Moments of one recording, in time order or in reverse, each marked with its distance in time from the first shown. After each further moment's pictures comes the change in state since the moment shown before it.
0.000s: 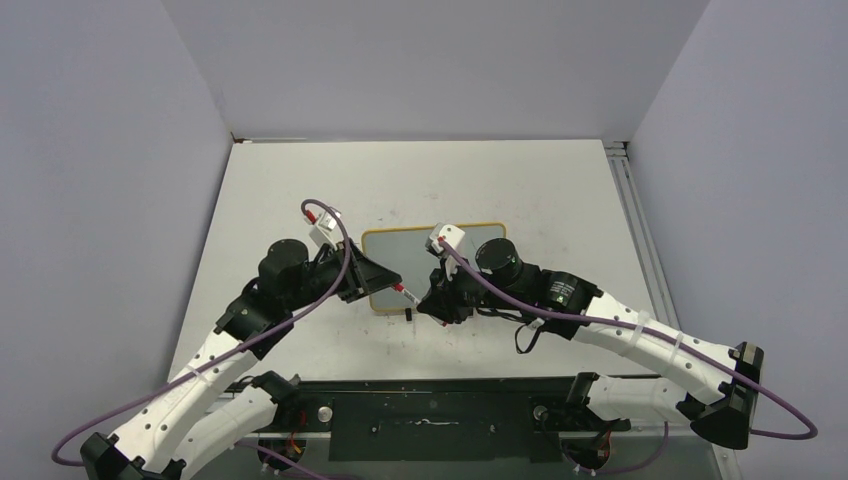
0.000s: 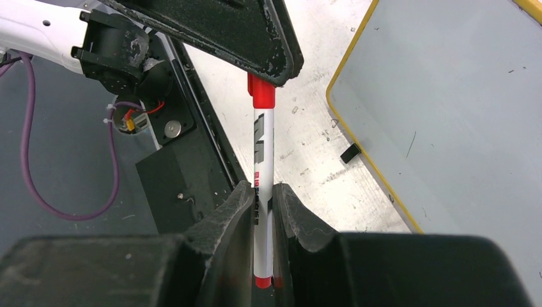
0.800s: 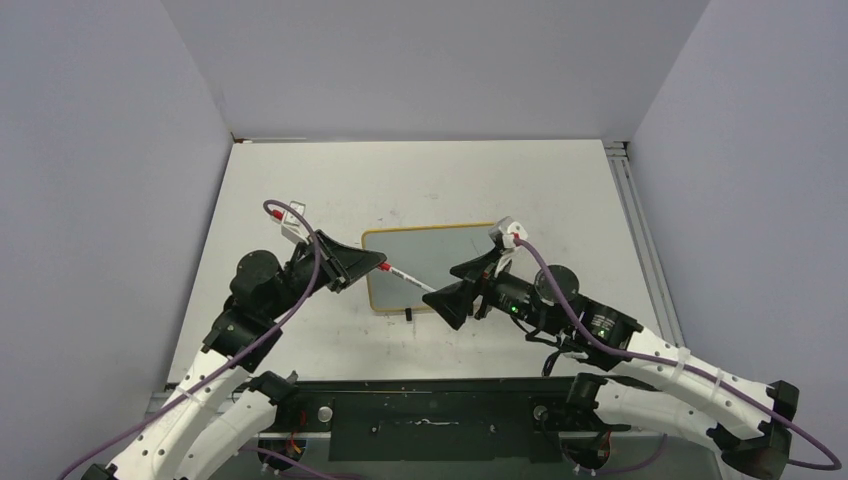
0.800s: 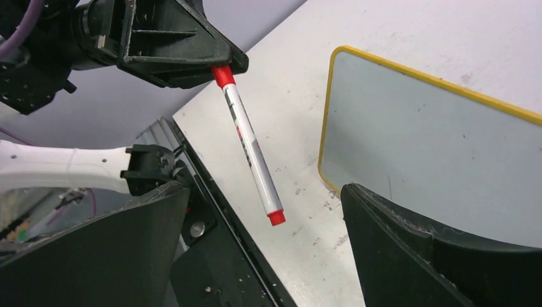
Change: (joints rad) left arm 0.082 -0.118 -0.057 0.159 -0.034 -0.153; right arm 0.009 -0.264 -0.198 0.271 0.218 0.188
